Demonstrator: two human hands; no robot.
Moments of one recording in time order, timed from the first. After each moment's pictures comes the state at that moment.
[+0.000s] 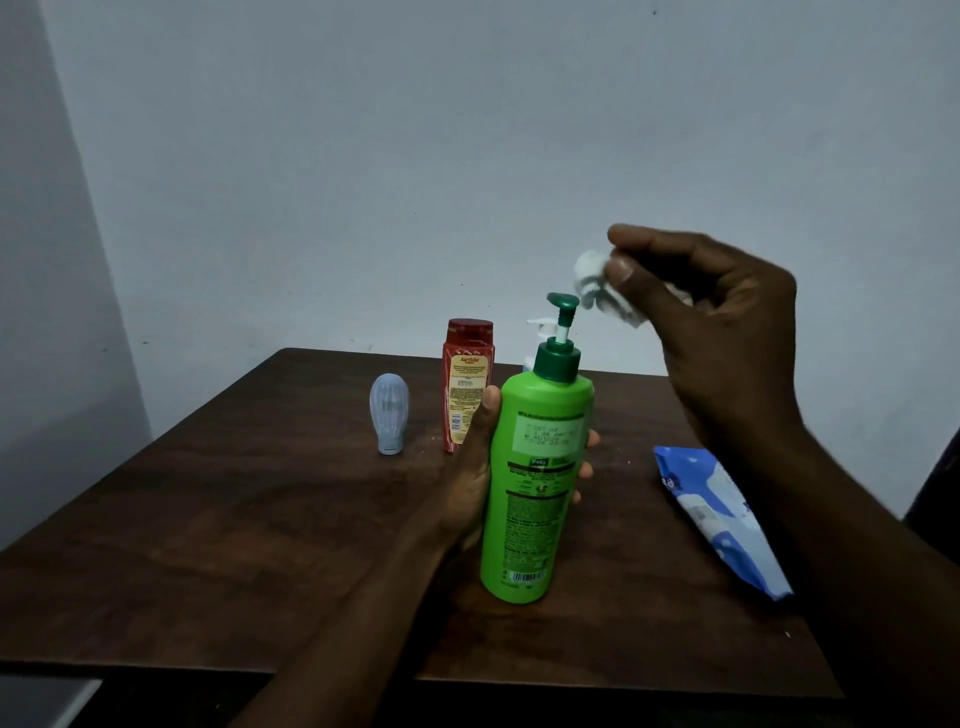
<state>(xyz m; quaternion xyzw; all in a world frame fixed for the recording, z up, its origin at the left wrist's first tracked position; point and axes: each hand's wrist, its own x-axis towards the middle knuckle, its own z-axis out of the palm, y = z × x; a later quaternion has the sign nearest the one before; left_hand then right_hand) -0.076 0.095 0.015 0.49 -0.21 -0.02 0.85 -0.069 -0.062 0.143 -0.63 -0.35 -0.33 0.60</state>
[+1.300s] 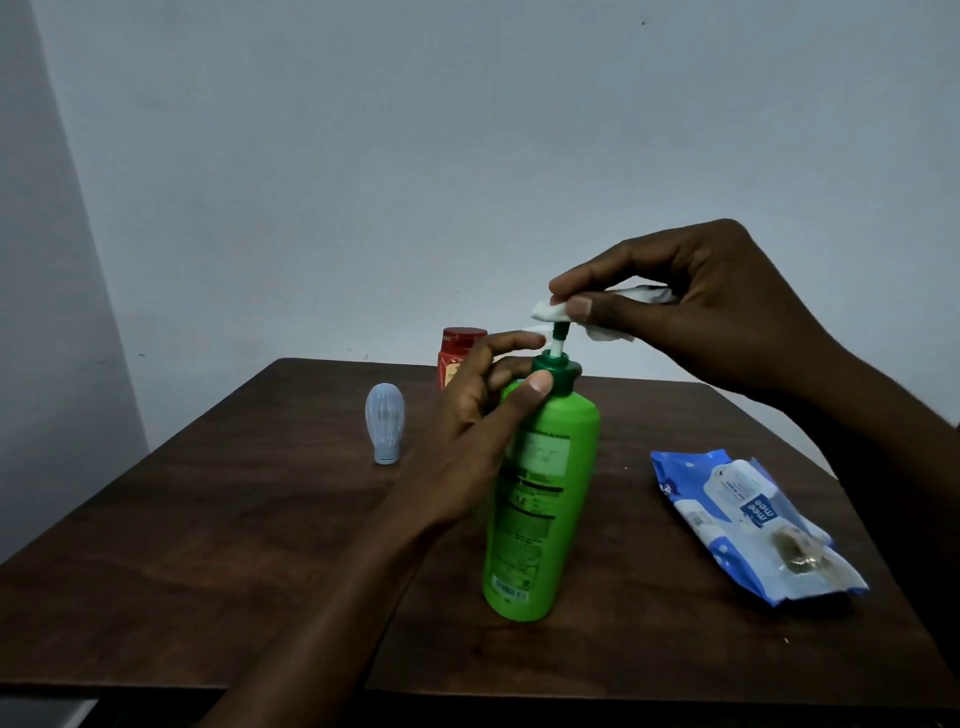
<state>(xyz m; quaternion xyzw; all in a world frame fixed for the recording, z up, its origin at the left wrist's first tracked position) -0.109 0.103 0.070 0.67 -0.22 0.23 0.67 -0.077 -0.079 0.183 -0.78 -0.45 -0.21 0.38</state>
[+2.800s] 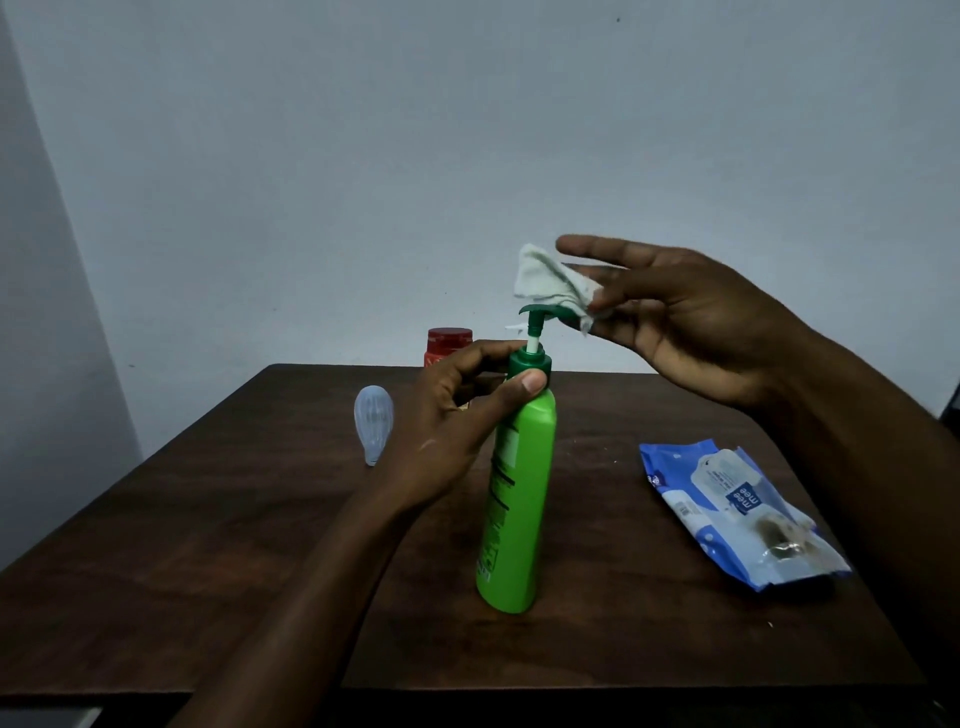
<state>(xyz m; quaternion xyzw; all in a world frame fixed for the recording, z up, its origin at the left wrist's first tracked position) -0.101 0.107 0.076 0.69 -0.21 0.26 0.64 -0.053 -0.085 0.176 -0.60 -0.32 0.12 0.72</state>
